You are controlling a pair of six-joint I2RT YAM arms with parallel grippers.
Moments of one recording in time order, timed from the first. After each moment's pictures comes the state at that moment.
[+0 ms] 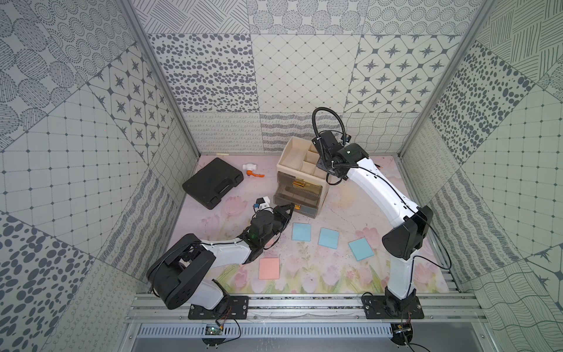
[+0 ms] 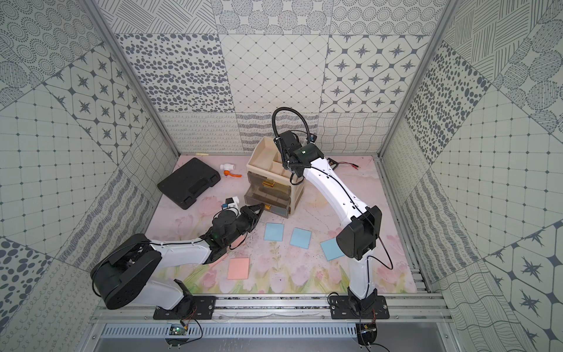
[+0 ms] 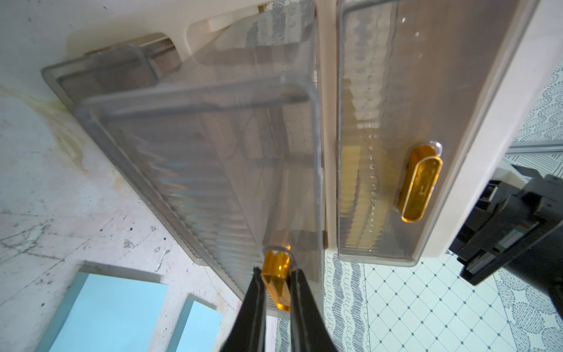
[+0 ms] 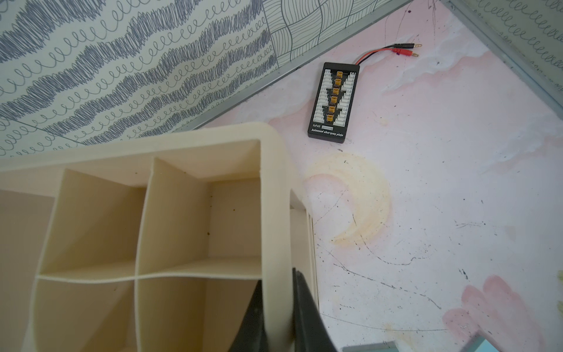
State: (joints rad) left arm -0.73 1.44 0.45 0.79 -0.03 -1.42; right arm 0.60 1.96 2.15 -1.15 0.53 0.96
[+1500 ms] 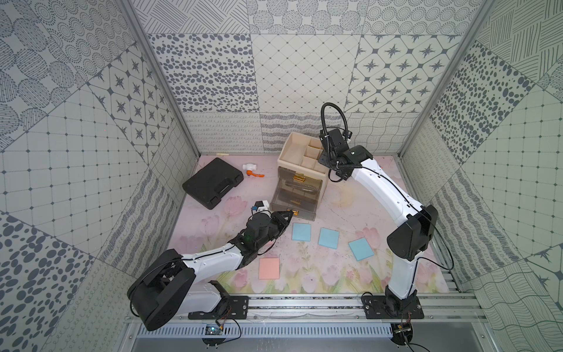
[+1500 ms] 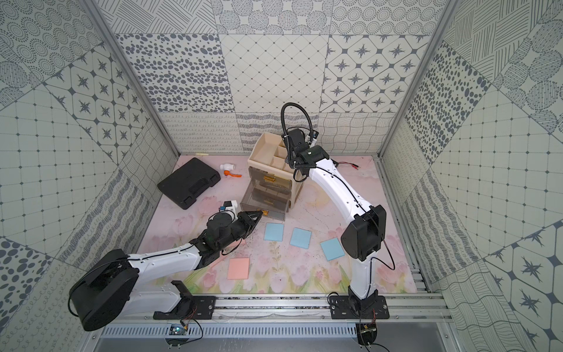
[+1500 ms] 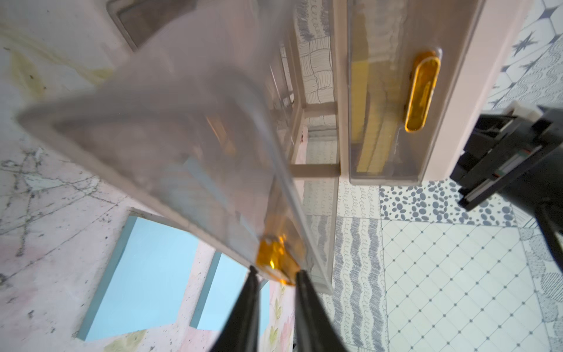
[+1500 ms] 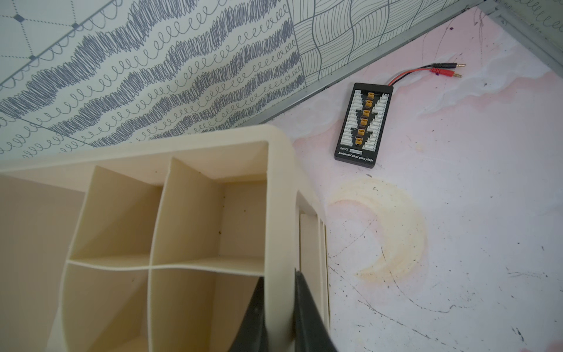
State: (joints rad) left arm -0.73 1.27 0.42 0.54 0.06 -1.35; right arm 0.54 1.92 2.02 -0.90 0.47 0.86
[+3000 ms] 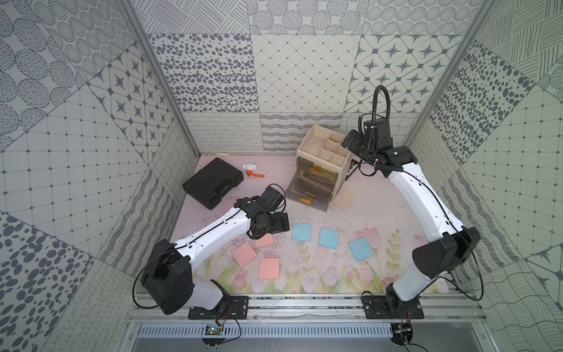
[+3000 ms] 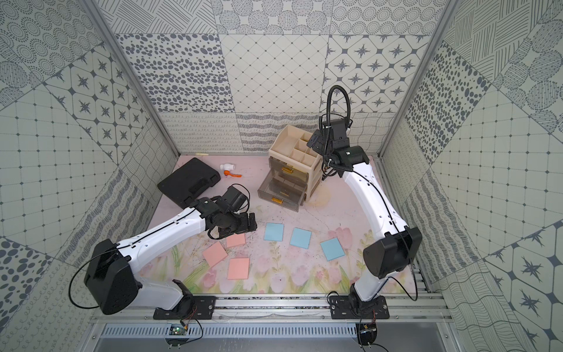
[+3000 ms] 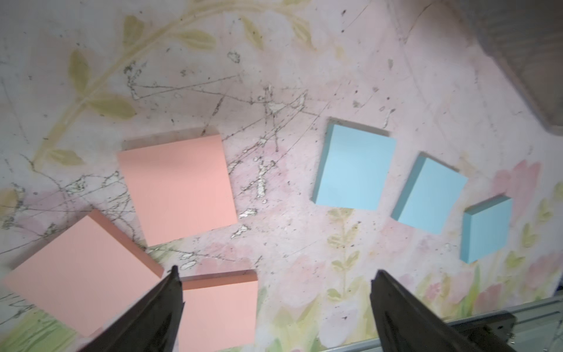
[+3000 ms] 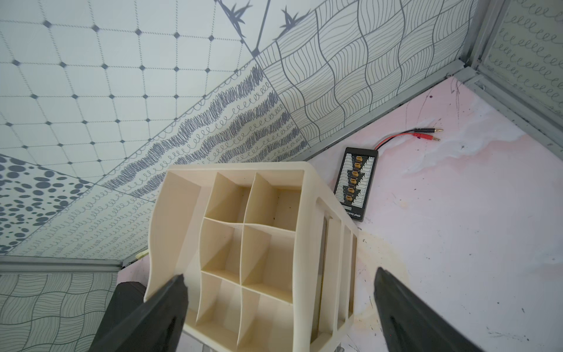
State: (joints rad) left arm -0.67 1.41 1.06 -0.90 0.03 -0.78; right arm 0.33 1.62 1.81 -0.73 0.27 0.72
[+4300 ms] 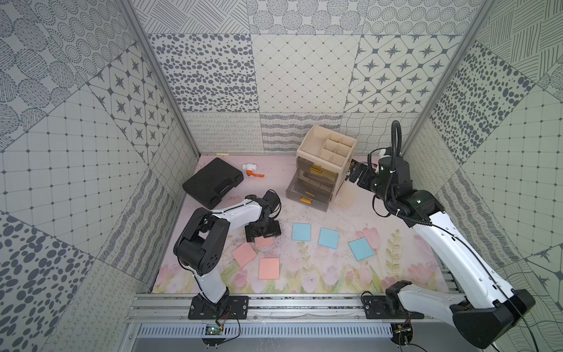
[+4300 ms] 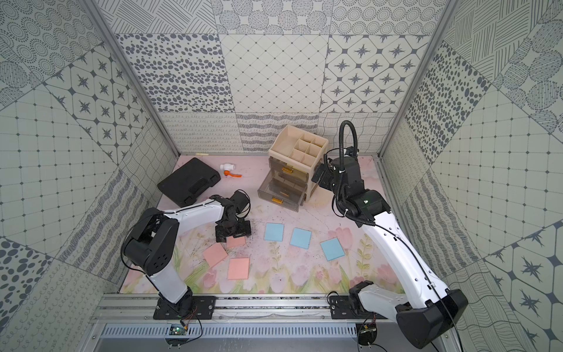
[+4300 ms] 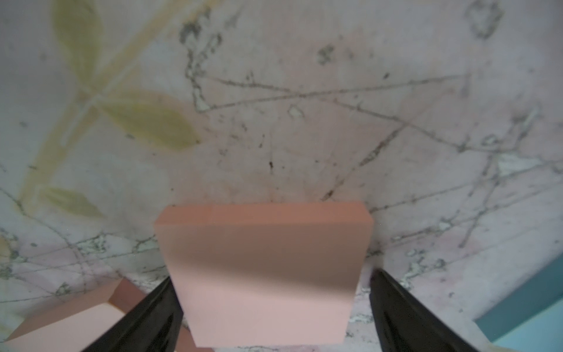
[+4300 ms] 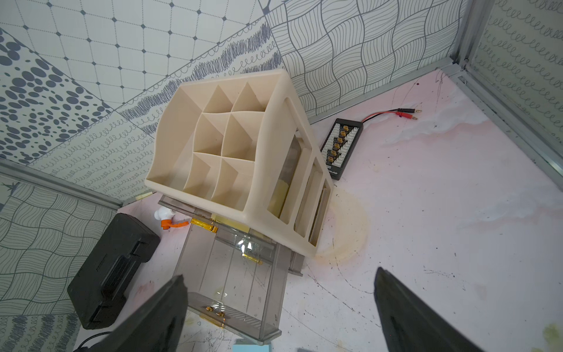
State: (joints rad) left arm -0.53 1.74 1.04 -0.84 0.01 -0.74; right arm 0.43 1.16 1.30 -0.63 0.29 0.62
